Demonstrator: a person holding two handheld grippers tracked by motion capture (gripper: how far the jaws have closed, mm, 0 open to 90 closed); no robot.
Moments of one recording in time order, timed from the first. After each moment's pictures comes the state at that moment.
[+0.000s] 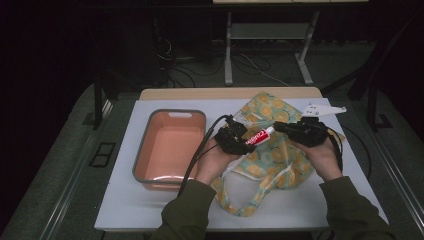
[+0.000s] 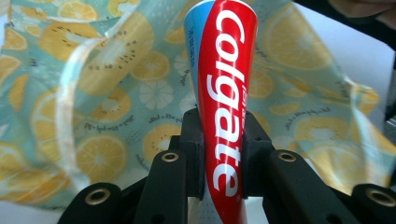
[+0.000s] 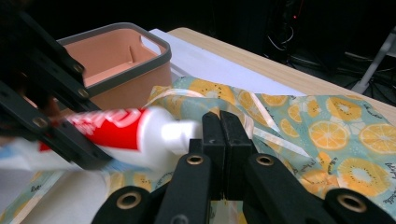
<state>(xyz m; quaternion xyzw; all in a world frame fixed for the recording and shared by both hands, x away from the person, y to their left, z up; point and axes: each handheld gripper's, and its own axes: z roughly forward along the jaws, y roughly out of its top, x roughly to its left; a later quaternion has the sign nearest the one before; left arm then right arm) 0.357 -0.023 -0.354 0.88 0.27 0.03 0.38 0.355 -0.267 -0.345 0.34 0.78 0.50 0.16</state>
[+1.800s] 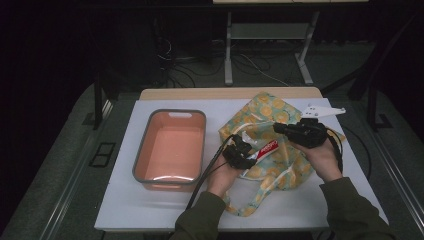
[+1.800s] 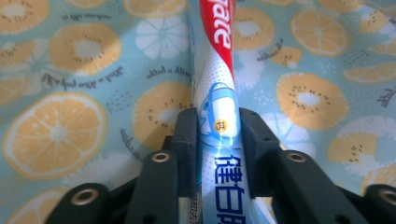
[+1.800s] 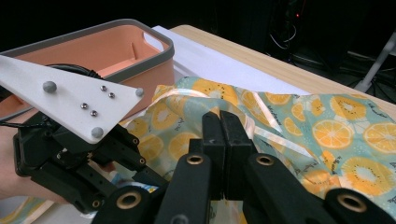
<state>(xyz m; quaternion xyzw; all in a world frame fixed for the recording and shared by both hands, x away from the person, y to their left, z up) 0.359 -0.042 -0.432 0.88 0.30 0.06 0.35 0.352 -0.266 -0.346 0.34 0.78 0.50 0.16</state>
